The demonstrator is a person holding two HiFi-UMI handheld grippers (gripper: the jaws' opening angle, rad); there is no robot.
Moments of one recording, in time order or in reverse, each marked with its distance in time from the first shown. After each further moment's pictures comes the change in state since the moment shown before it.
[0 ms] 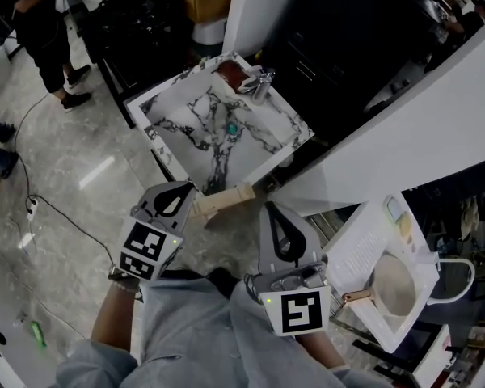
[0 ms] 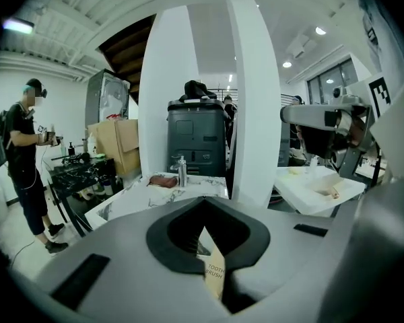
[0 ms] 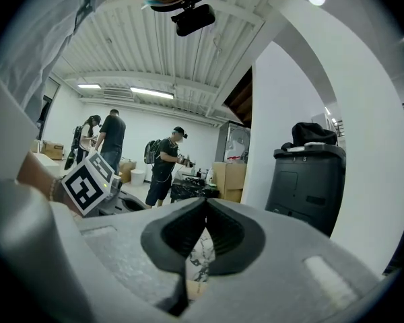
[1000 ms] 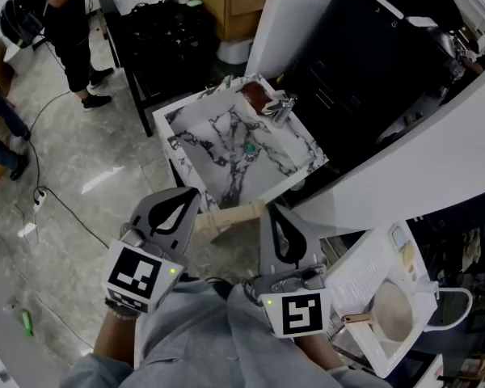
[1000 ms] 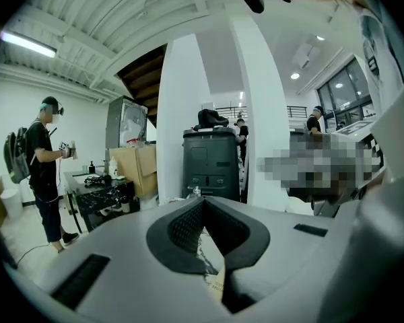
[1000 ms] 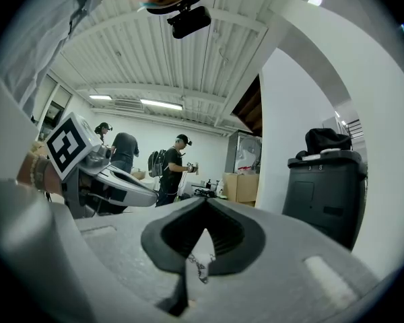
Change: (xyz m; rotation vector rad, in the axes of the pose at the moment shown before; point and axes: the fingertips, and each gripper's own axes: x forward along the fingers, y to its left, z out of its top) left arm -0.080 0.006 0.086 -0.085 -0.169 0.161; right arm 0.023 0.024 0.033 -0.004 -0.093 0.089
